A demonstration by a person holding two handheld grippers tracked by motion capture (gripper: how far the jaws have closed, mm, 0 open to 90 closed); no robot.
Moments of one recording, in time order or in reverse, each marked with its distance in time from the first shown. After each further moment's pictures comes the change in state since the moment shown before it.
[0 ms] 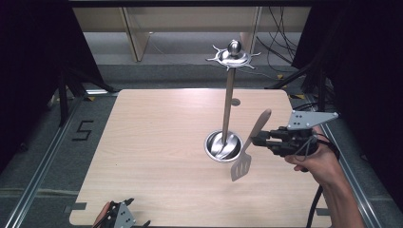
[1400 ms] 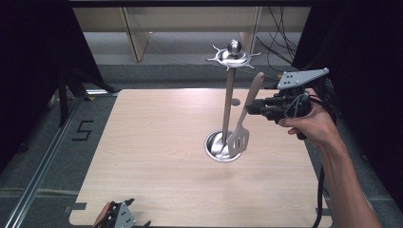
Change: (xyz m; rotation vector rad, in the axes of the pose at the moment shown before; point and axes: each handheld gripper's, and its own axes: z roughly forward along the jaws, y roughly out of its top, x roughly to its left) left arm -0.001 0.000 0.000 0.004 -0.004 0.007; right arm -0.038 0.073 0.011 0.087 -0.030 -0.004
